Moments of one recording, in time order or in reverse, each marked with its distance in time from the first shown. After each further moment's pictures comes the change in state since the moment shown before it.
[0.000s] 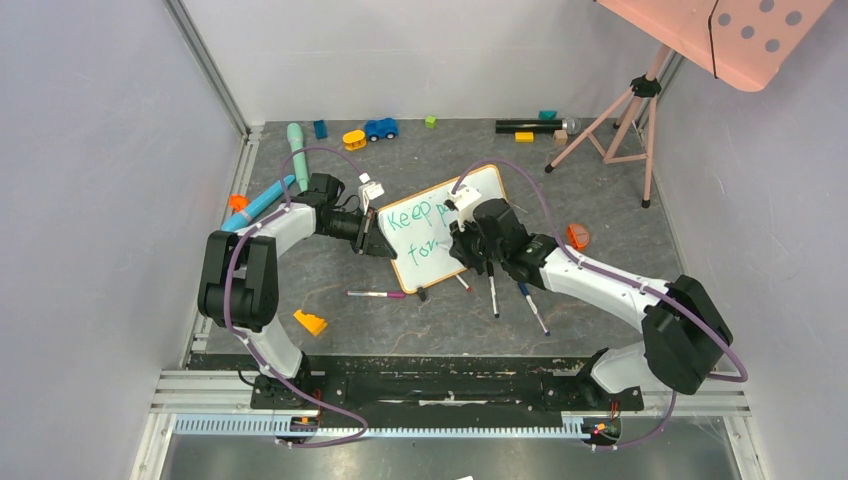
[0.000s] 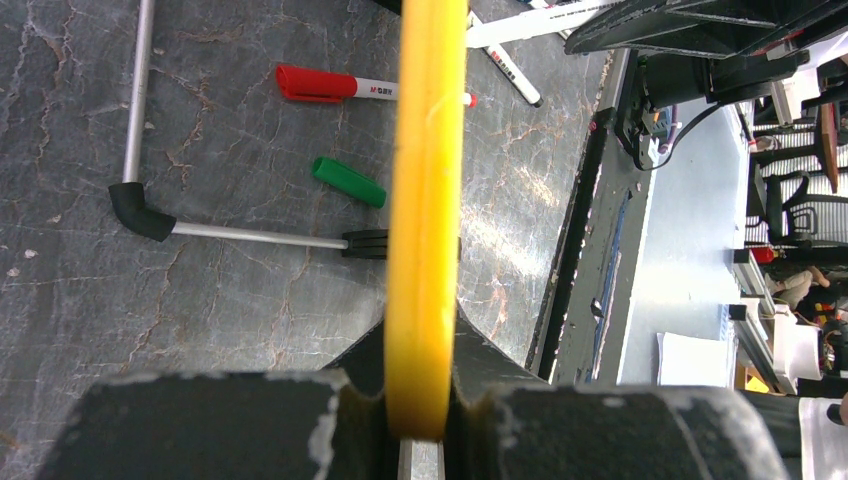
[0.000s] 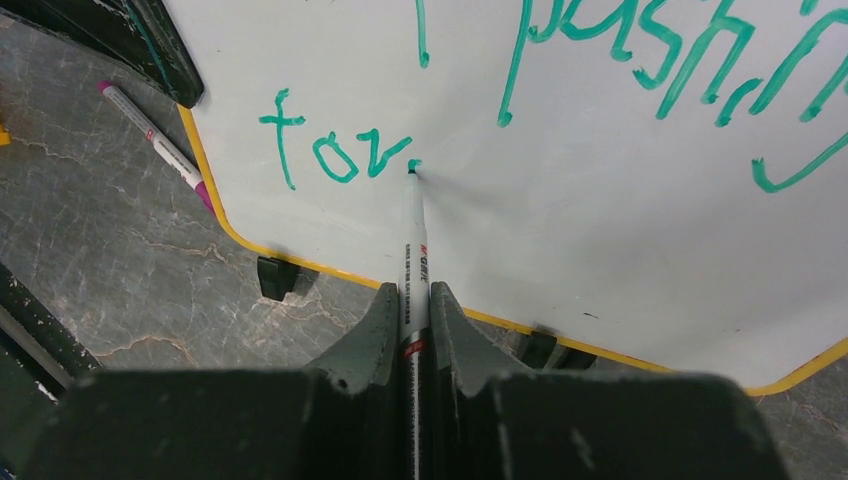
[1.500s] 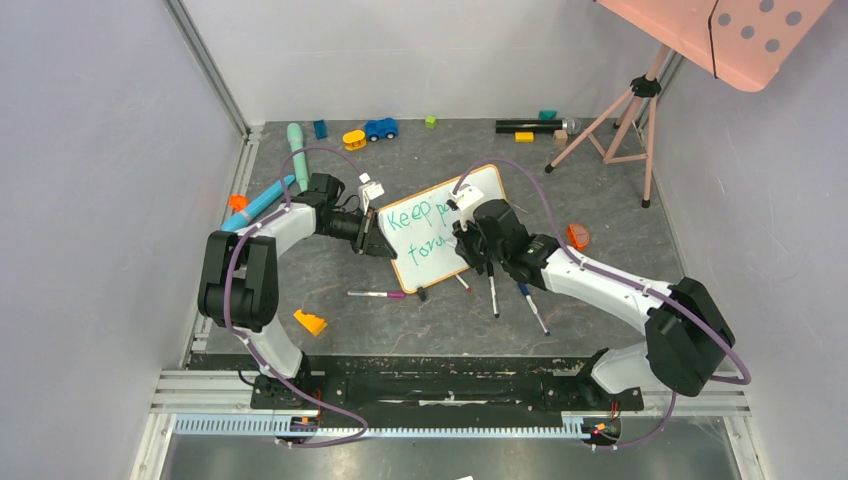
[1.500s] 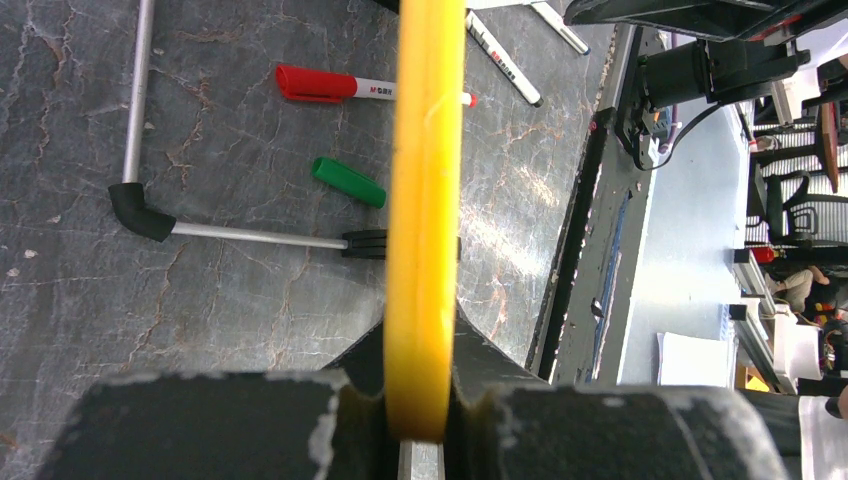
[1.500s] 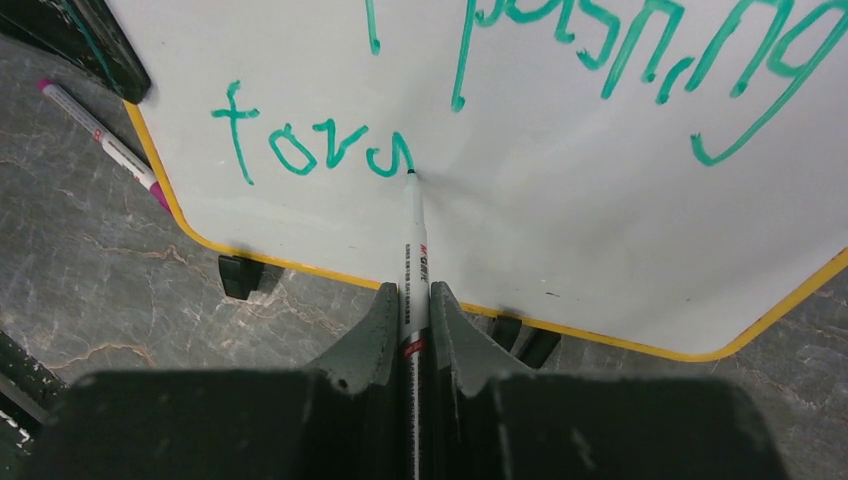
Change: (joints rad) left arm 0.000 0.000 0.000 0.000 0.000 0.000; right arm 0.004 -0.010 0.011 -0.032 0.079 -0.019
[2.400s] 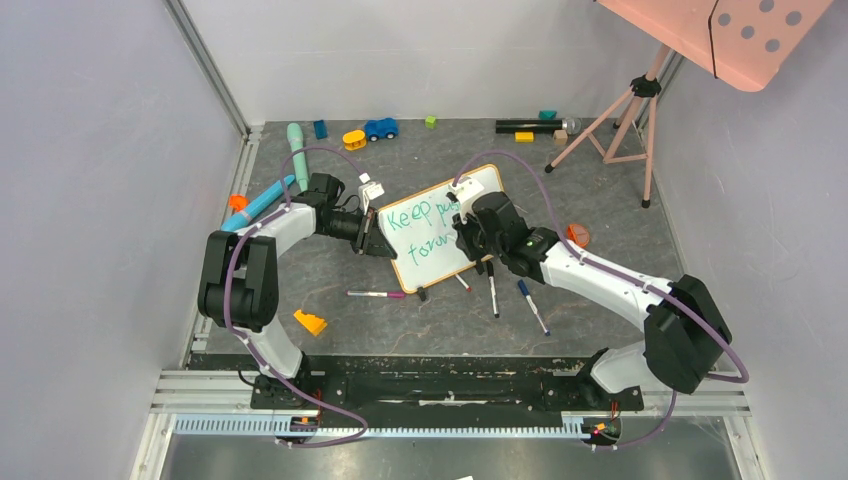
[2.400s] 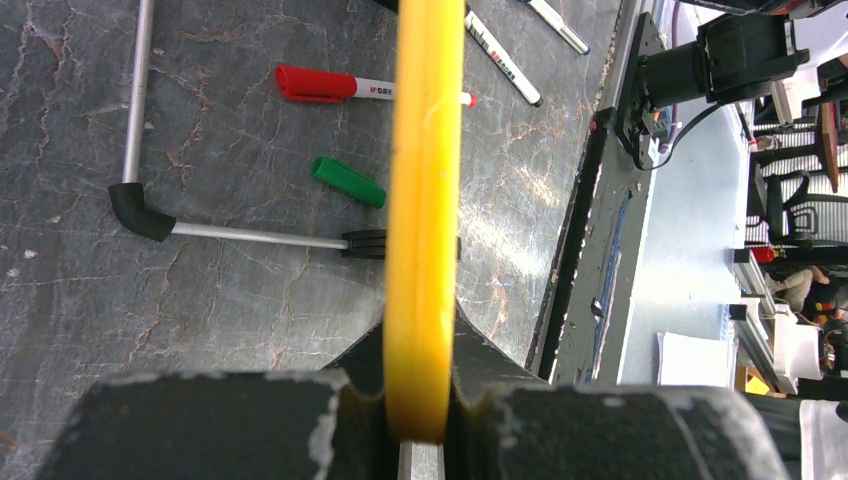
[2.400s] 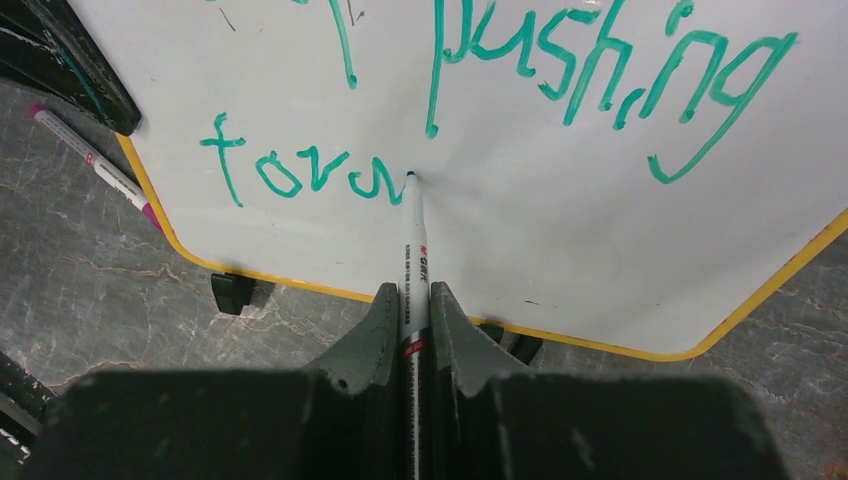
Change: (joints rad) left arm 0.000 0.000 0.000 0.000 0.000 0.000; right arm -0.013 0.015 0.049 -0.045 0.020 0.000
